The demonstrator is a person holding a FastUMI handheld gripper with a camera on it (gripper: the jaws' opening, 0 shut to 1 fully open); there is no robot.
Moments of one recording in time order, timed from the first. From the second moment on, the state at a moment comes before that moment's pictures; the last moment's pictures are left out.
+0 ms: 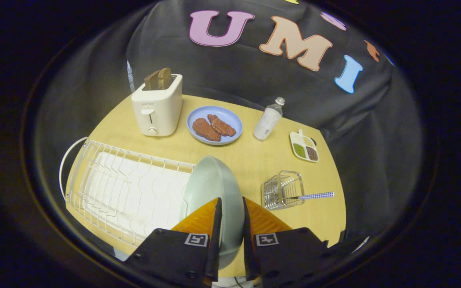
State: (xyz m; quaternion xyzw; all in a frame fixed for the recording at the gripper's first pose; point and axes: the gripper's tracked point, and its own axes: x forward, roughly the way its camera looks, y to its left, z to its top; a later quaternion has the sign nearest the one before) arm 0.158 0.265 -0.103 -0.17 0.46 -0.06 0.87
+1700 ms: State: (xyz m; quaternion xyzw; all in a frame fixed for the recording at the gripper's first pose) arm 0.028 0.080 -0.082 0.01 0.42 0.01 0.91
